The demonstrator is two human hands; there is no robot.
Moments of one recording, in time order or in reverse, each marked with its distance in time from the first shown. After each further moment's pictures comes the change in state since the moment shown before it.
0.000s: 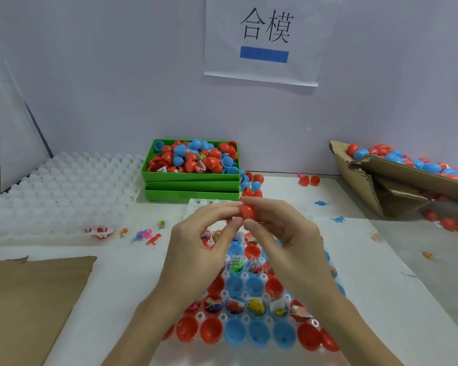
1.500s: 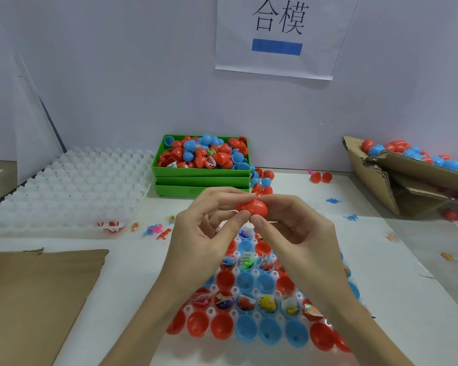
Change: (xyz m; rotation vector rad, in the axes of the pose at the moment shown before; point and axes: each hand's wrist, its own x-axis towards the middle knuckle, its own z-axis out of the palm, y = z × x) left_hand 0.005 -0.002 -0.009 -0.336 -0.042 -0.053; right_hand -0.001 -0.014 0.007 0.144 0.043 0.124
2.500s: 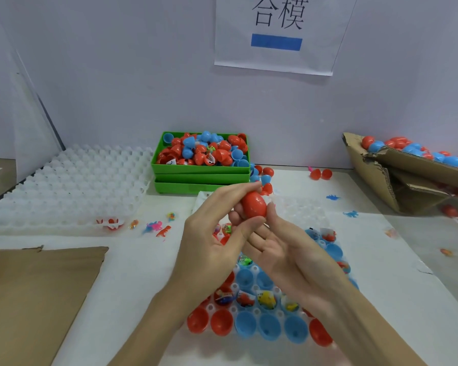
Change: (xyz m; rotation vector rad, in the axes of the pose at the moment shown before) left_hand -0.007 0.002 0.013 0.221 -0.011 0.175; right_hand 0.001 0.008 0.002 1.046 -0.325 0.604
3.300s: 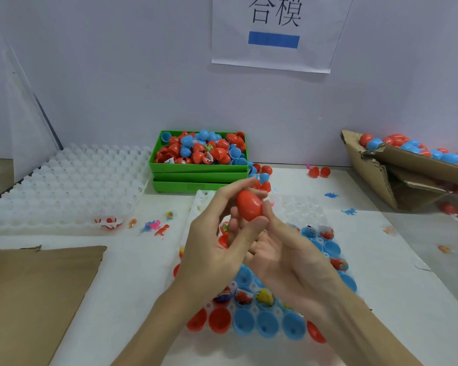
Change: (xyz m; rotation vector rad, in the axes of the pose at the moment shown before) left_hand -0.005 0.010 0.006 -0.147 -0.010 -0.136; right_hand -0.002 0.007 0.001 0.052 0.007 0.017
